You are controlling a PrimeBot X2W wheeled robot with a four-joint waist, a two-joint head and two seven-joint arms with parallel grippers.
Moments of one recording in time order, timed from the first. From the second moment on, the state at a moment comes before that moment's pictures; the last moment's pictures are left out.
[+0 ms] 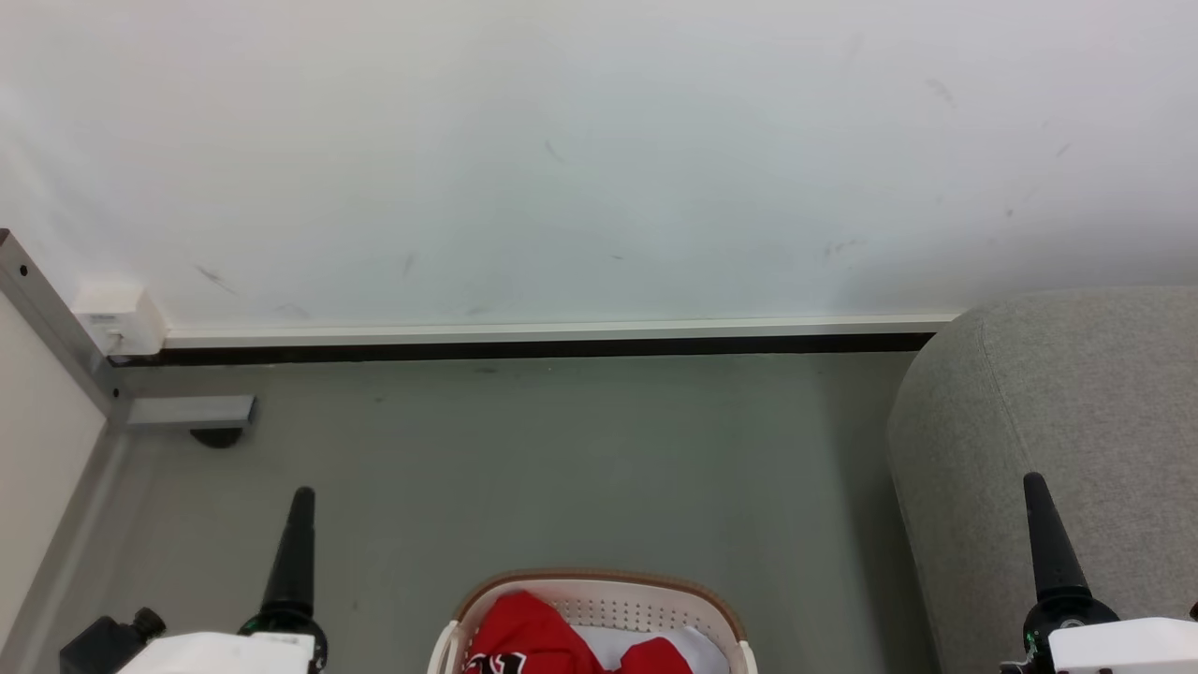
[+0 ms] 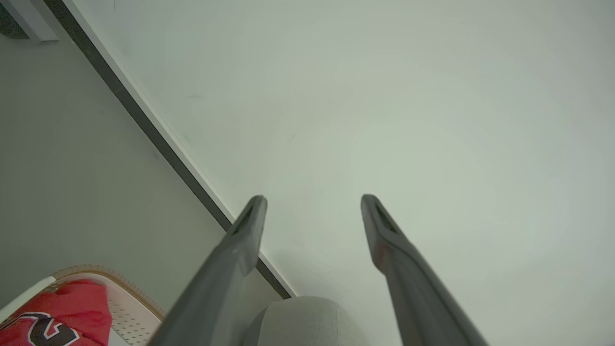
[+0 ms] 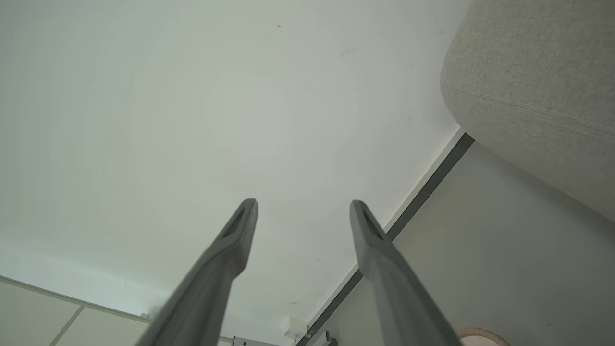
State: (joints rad) left arm -0.06 0.04 0.08 0.16 -1.18 -0.12 -0.02; right arm -0.07 -0.05 0.00 0.17 1.33 0.13 -0.02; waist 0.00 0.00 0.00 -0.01
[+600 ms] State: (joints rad) left arm -0.04 0.04 0.03 0.14 -0.79 -0.09 -0.08; right arm -0.07 -0.06 0.07 0.16 0.93 0.13 -0.08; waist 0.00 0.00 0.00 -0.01
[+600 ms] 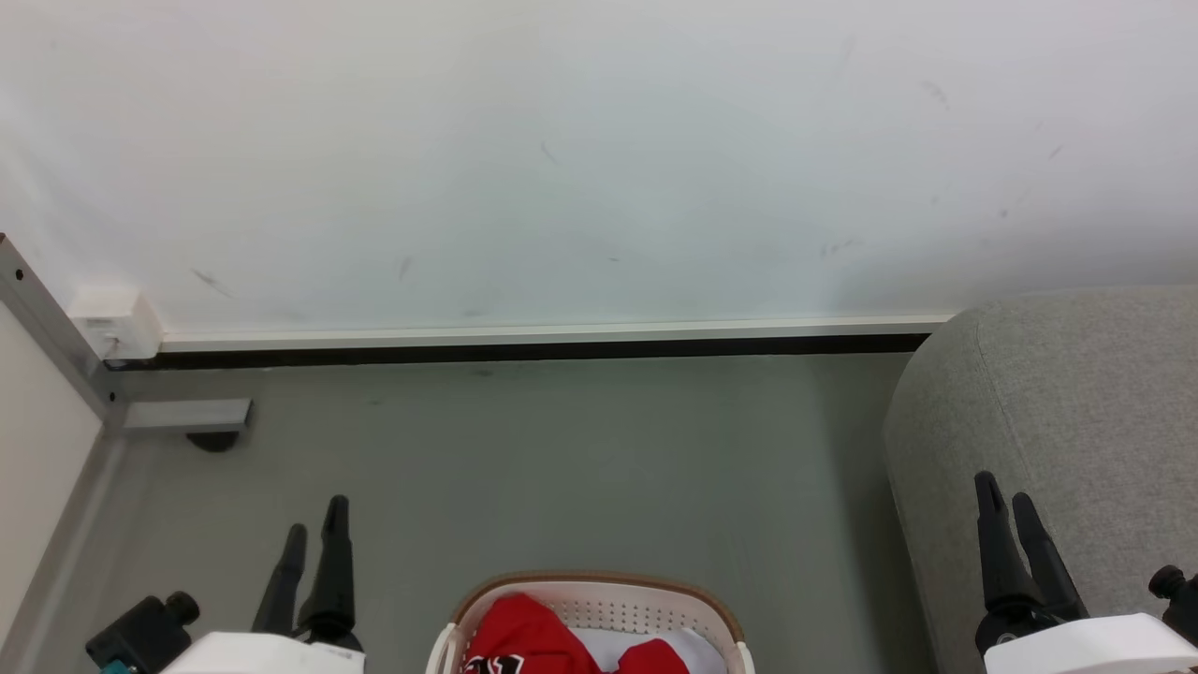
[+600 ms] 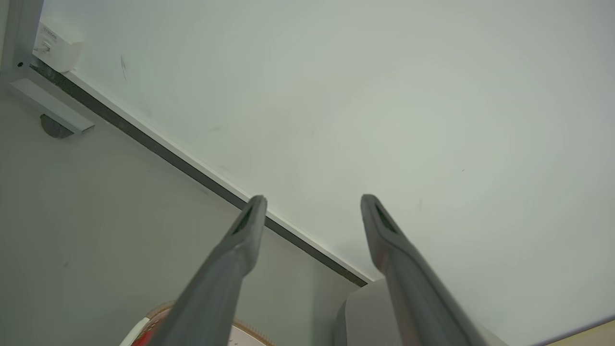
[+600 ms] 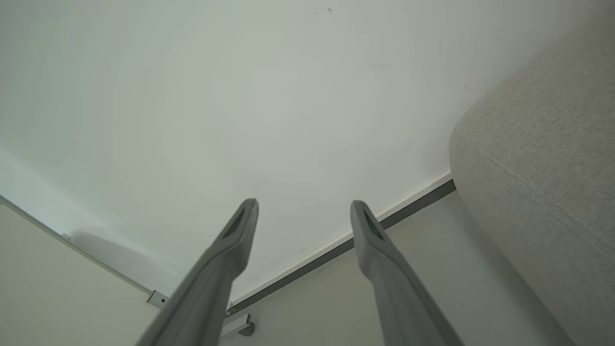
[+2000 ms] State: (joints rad) left arm -0.02 0.07 -0.03 0.14 -0.33 -0.03 -0.19; right arm -0.08 -0.05 0.12 0.23 0.43 0.13 -0.19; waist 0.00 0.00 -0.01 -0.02
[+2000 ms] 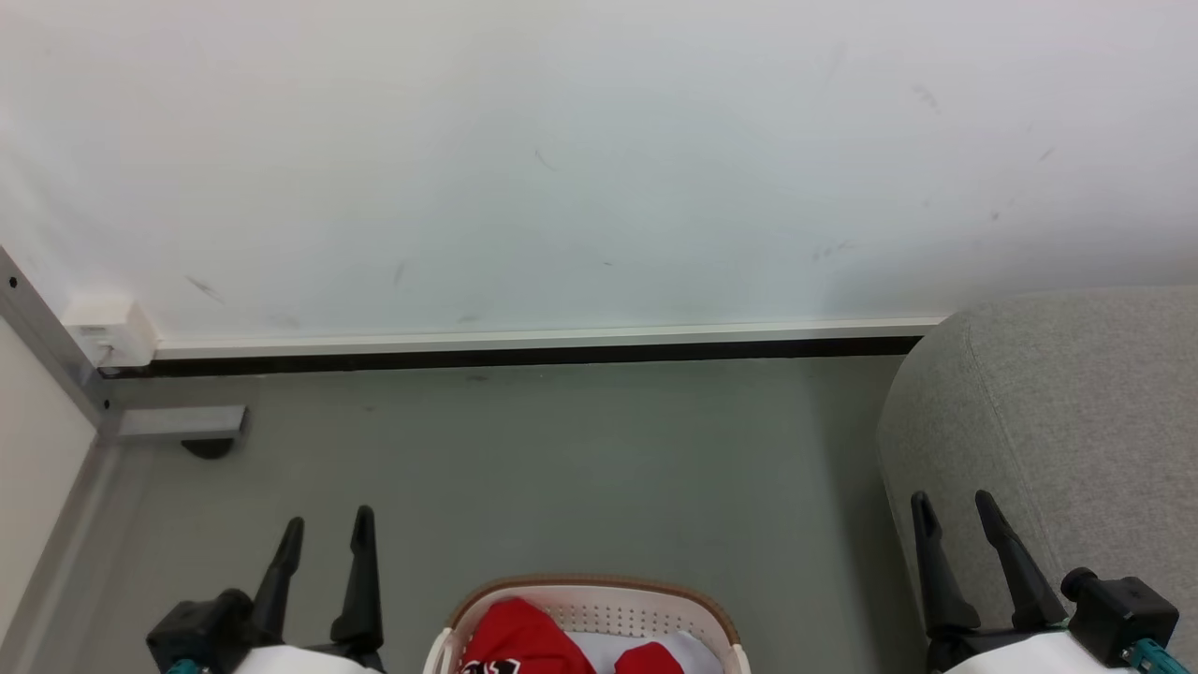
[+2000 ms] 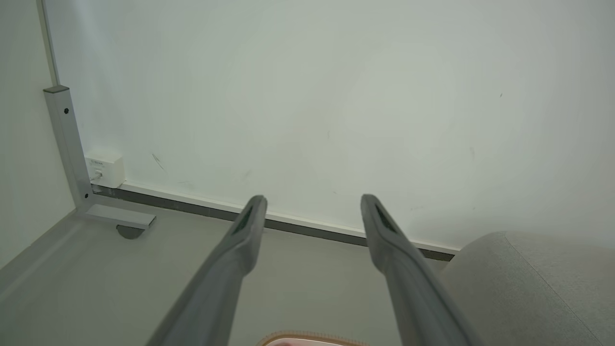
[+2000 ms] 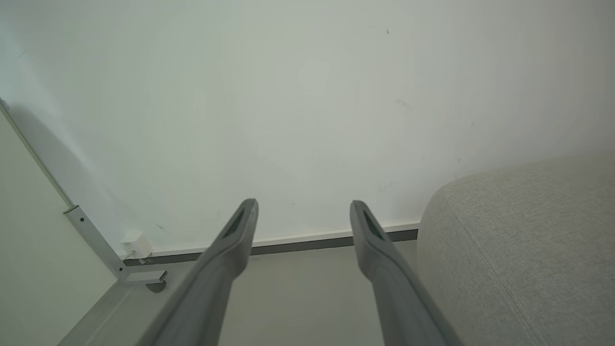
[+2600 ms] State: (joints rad) left arm -0.02 0.06 -0.02 0.13 -0.25 -0.04 -0.23; right arm -0.08 -0.05 0.13 0.22 0.33 0.13 -0.23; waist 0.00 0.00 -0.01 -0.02
